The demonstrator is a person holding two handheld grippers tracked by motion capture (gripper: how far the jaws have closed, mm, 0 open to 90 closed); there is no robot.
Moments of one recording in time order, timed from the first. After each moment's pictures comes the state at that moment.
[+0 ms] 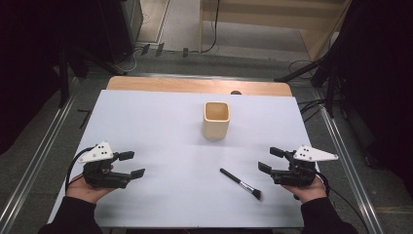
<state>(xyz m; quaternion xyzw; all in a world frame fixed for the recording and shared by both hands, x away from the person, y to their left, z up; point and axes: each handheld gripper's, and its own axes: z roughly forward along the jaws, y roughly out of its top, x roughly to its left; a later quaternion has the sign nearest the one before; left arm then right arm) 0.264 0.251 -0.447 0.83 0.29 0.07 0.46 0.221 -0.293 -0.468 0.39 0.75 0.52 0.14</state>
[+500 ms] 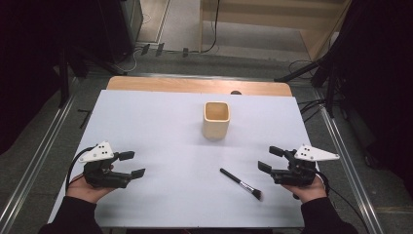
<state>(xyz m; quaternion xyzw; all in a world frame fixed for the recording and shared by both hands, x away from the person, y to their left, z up) 0.265 0.250 -0.447 0.83 0.29 0.07 0.46 0.221 -0.291 -0.464 0.39 0.74 0.53 0.14</state>
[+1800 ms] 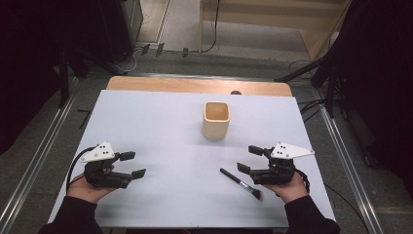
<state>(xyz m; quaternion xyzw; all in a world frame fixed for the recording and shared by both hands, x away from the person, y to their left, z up) 0.265 0.248 -0.448 0.84 0.29 0.07 0.46 0.231 -0.238 -0.457 0.35 0.77 0.52 0.12</state>
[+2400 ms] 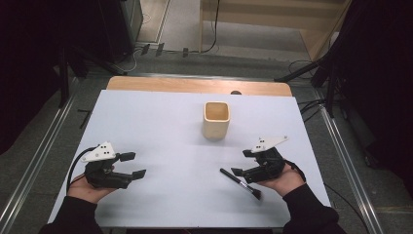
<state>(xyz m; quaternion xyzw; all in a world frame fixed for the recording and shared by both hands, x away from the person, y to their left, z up) 0.266 0.247 -0.450 0.84 0.30 0.06 0.45 0.253 -0.213 -0.449 0.35 0.86 0.36 0.07</state>
